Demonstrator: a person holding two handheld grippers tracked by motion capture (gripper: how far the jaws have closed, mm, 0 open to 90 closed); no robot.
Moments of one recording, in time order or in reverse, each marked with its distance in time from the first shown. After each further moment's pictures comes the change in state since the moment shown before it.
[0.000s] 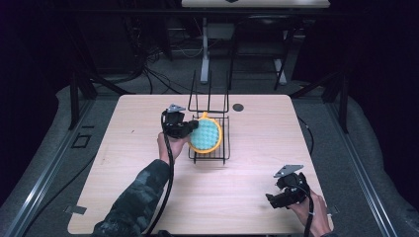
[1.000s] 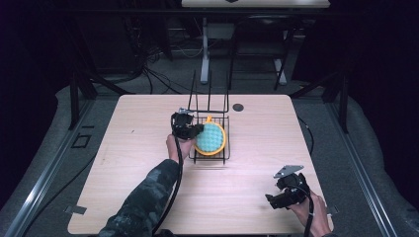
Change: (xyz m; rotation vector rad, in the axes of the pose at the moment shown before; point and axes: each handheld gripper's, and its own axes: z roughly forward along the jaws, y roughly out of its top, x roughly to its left) left arm 0.000 -0.012 0.039 0.067 0.038 -0.046; right arm 0.000 -0.001 0.000 -0.002 0.006 -0.006
